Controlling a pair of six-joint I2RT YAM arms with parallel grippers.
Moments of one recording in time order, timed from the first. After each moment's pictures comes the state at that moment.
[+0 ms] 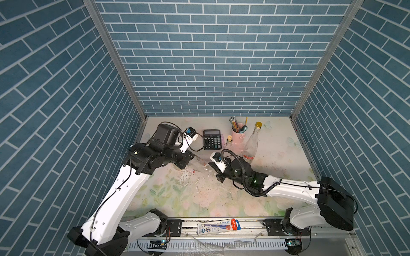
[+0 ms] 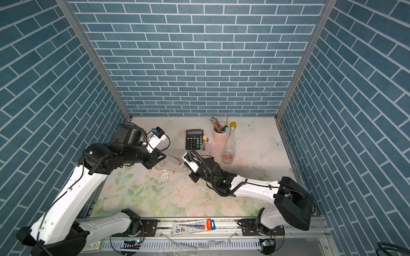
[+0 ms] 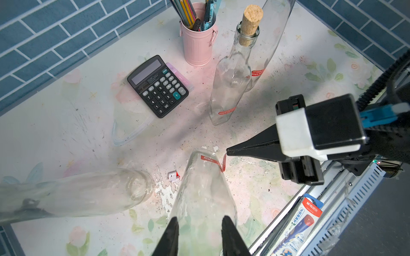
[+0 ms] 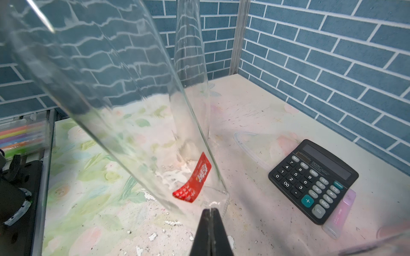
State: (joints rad) left arm -0.52 1.13 1.49 -1.22 0.16 0.12; right arm 1.09 1.41 0.74 0.38 0.03 -0.06
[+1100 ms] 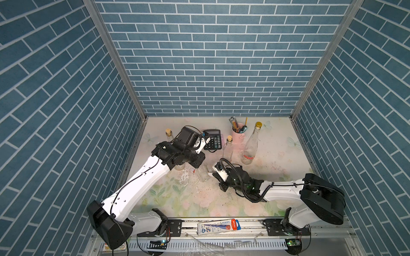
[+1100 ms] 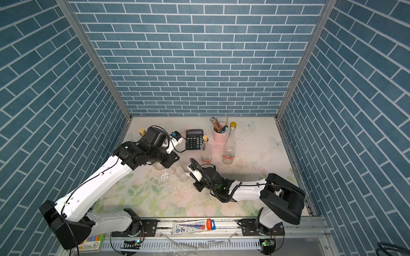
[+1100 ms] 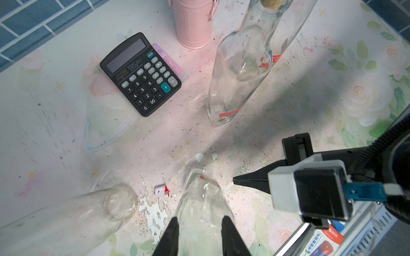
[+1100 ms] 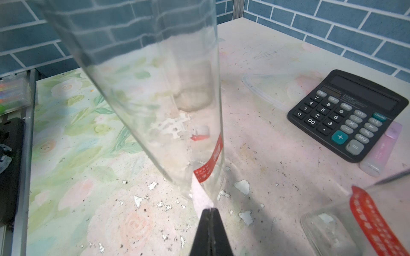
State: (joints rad) left arm -0.63 1.26 1.32 -1.00 0.08 0.04; right arm 1.10 1.51 0.56 0.51 0.03 0.05
